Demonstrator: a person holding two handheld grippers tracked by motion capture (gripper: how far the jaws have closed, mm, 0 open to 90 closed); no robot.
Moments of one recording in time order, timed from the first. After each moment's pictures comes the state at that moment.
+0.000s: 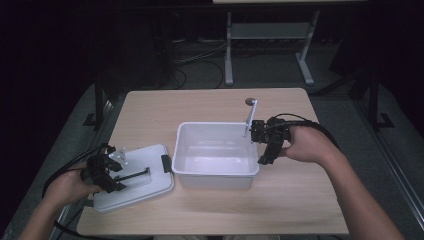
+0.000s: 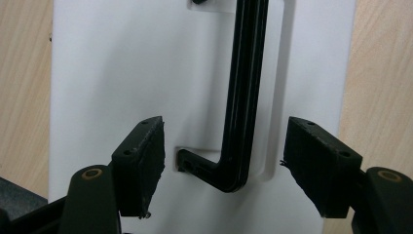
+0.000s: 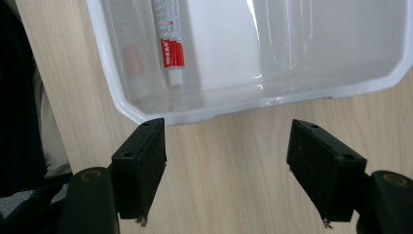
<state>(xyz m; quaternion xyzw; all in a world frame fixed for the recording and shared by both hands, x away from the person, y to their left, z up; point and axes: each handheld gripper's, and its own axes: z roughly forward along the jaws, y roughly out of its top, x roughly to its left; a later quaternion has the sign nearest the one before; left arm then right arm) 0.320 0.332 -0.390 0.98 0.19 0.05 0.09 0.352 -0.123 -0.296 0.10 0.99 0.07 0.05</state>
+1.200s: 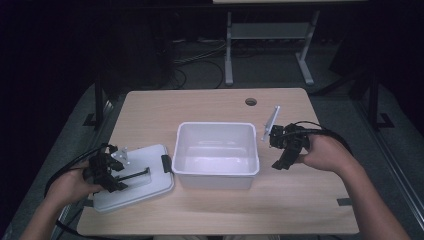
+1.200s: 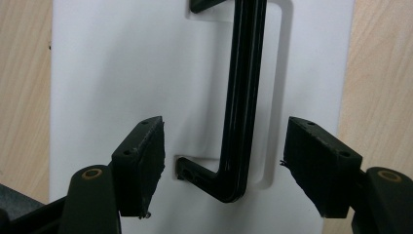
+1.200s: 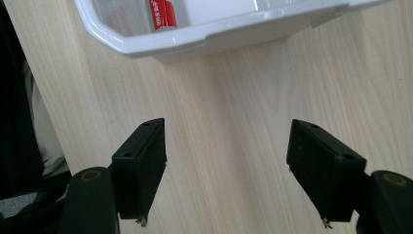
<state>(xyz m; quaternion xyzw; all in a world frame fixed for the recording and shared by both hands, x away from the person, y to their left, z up) 0.322 0.327 -0.389 0.98 0.19 0.05 0.09 0.344 -0.168 -0.315 0.14 0.98 0.09 0.05</state>
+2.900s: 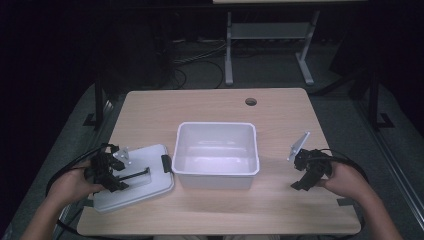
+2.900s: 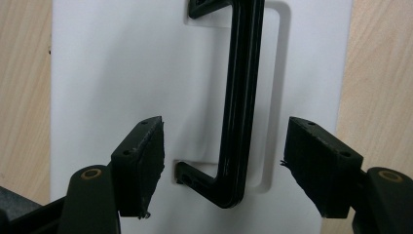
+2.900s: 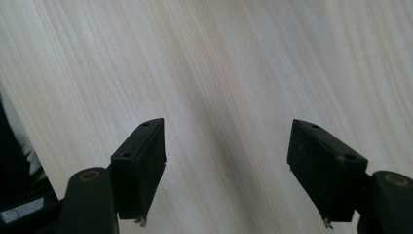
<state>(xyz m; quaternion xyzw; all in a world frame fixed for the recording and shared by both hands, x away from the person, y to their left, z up) 0.322 0.323 -0.389 0.98 0.19 0.05 0.09 0.320 -0.242 -0.395 0.22 0.97 0.12 0.02</state>
